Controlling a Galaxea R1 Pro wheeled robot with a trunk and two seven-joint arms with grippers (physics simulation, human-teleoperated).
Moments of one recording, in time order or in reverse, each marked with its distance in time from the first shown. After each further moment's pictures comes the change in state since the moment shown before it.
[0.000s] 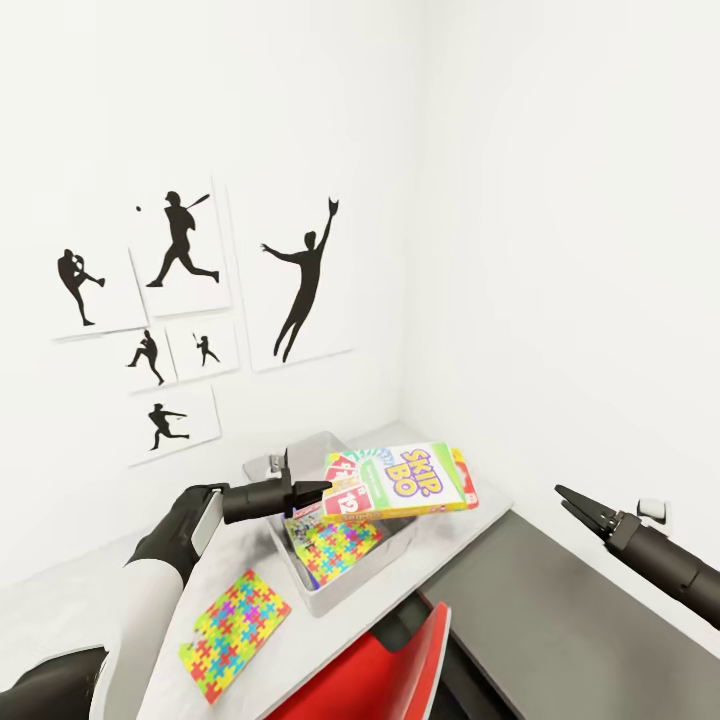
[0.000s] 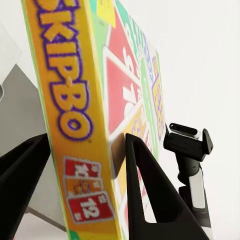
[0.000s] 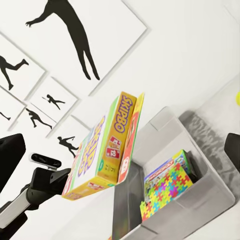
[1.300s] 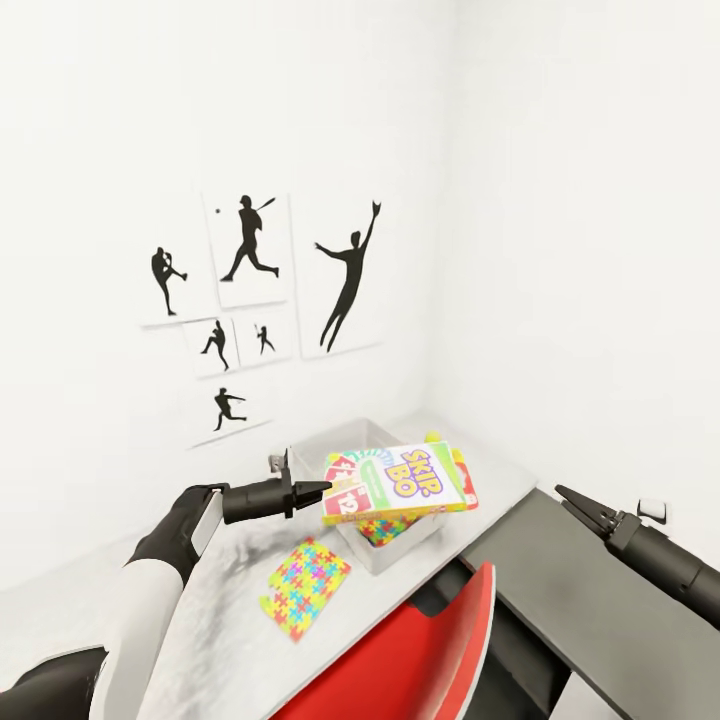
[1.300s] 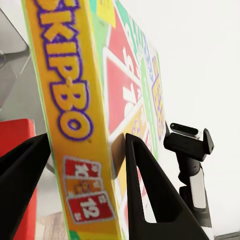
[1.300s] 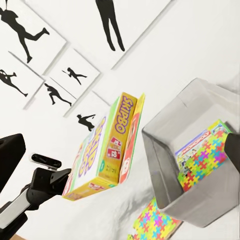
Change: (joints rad) left arm 0.000 0.000 -0.001 0.000 -0.001 -0.001 0.001; right arm 0.000 0.000 -0.001 0.000 0.000 0.000 0.001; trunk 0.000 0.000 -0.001
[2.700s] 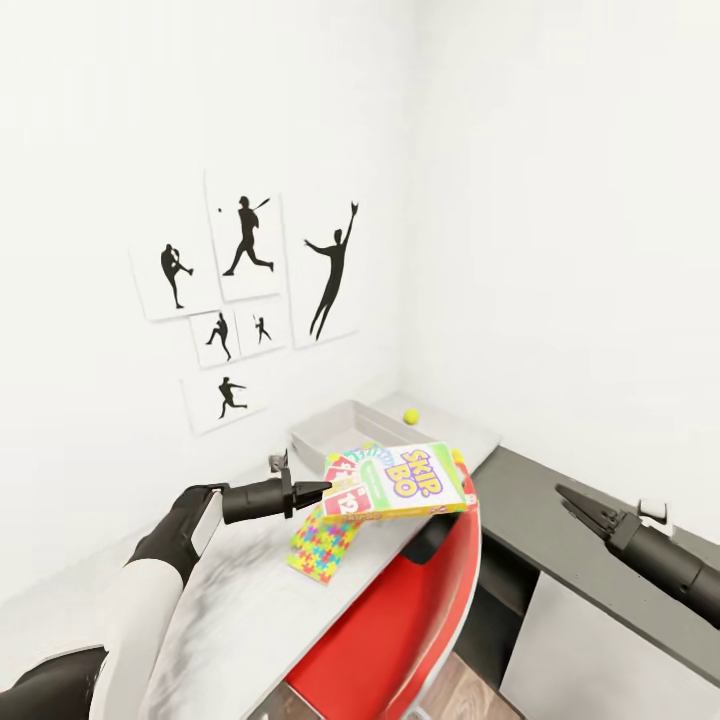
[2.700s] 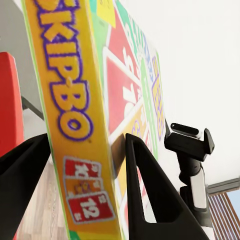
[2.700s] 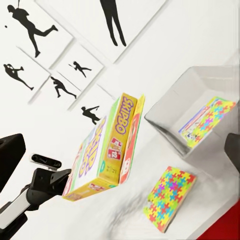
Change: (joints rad) left arm 0.000 0.000 0.001 0.000 -0.002 -0.002 0.000; right arm 0.000 0.000 -0.001 0.000 0.000 0.000 0.000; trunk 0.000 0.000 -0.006
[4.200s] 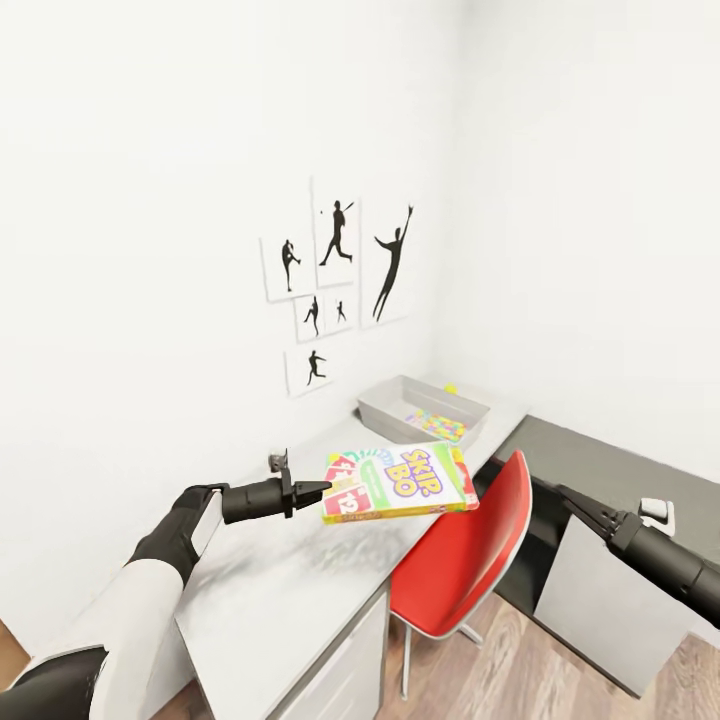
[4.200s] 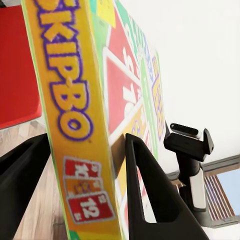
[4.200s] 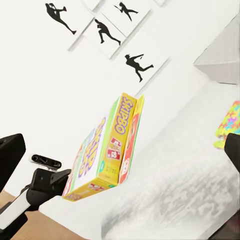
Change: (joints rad) left arm 0.000 0.000 0.001 0.000 0.002 0.001 0.000; right arm 0.000 -0.002 -0.002 0.000 -0.002 0.000 0.001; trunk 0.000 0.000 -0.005
